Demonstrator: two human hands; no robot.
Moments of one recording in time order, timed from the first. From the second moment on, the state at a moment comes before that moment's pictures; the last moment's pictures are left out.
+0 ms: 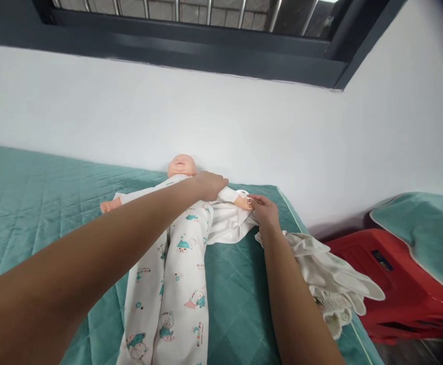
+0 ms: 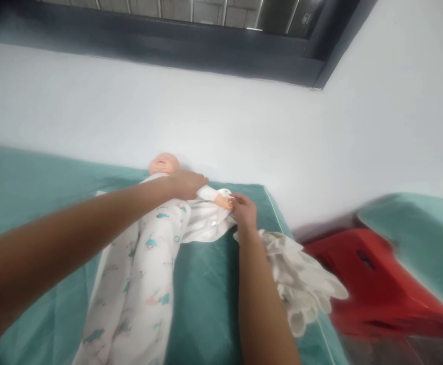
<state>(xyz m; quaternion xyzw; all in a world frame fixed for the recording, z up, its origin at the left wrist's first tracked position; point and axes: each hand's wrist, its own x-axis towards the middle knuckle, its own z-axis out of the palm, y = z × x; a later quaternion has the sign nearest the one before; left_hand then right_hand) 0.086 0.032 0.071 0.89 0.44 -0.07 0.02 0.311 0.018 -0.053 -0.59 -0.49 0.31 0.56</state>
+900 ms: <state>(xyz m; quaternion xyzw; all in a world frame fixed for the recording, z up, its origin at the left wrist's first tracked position) -0.028 -0.033 0.023 0.64 0.57 0.41 0.32 0.172 -0.032 -0.013 -0.49 -0.60 0.45 0.45</state>
